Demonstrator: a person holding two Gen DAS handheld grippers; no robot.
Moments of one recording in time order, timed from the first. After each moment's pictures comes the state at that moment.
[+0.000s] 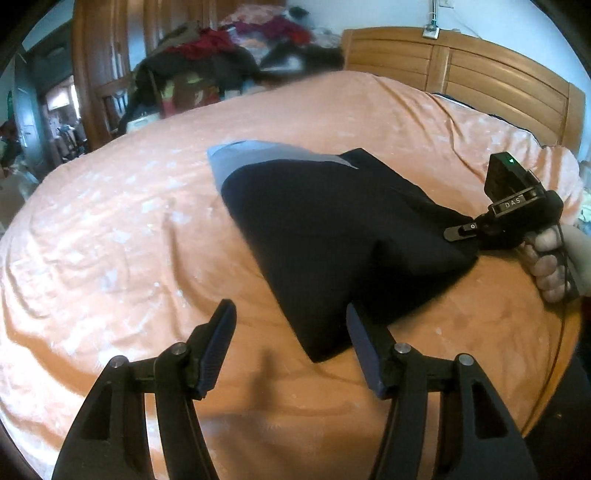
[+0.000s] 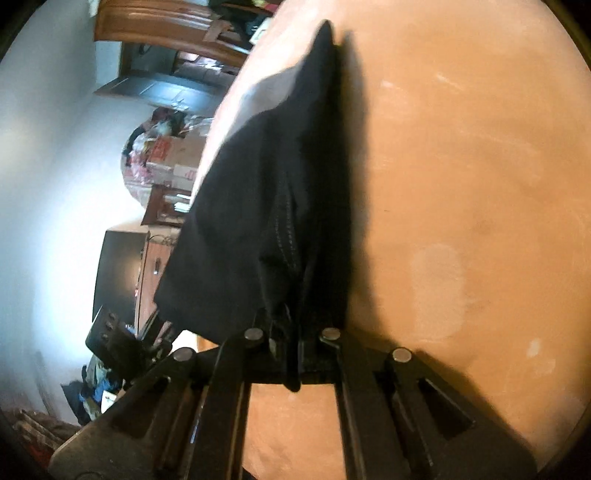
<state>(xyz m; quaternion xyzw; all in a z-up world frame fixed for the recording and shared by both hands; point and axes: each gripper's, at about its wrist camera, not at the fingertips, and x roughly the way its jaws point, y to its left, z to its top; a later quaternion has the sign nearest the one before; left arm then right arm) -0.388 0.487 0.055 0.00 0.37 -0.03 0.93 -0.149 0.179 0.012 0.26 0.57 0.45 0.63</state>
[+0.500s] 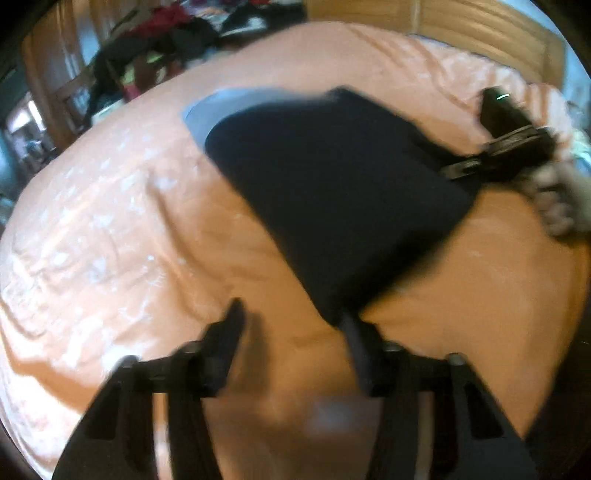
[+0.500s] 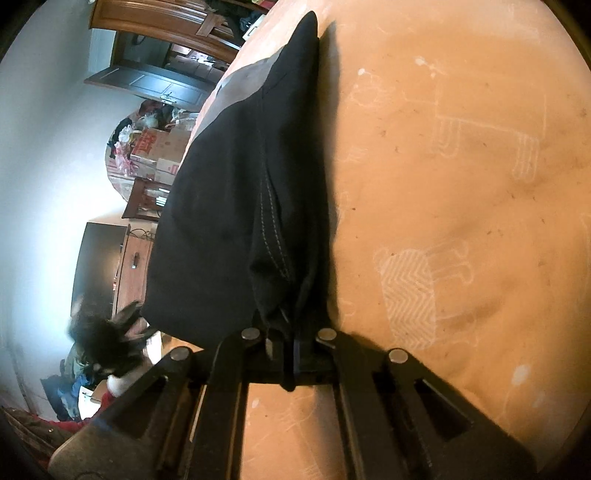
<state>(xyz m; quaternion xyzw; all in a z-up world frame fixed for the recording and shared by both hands) -0.393 0.509 0.051 0.06 0.43 -0.09 0.90 -0.151 0.175 -0.010 0.23 0.57 0.43 0.66</state>
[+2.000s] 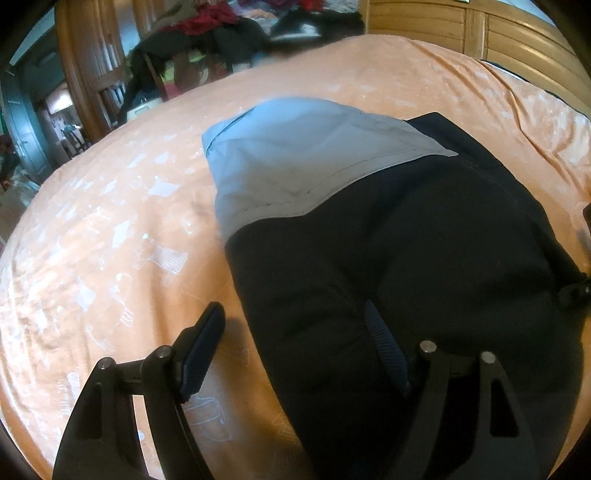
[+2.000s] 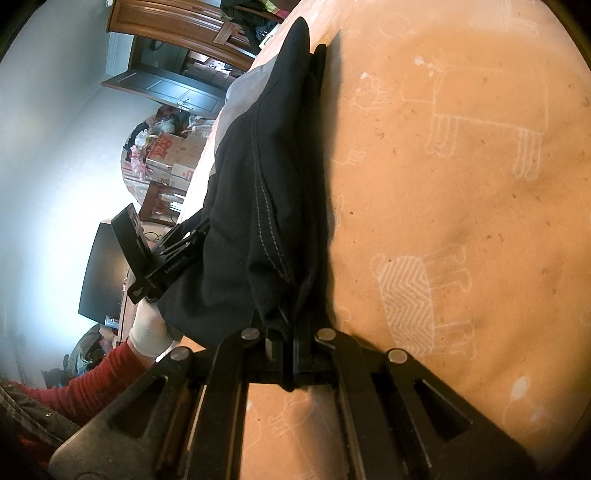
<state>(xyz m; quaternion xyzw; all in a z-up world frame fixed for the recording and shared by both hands) -0.228 0.508 -0.001 0.05 0.42 0.02 0.91 -0.161 0.154 -0.021 0.24 0.55 0.45 0.66</state>
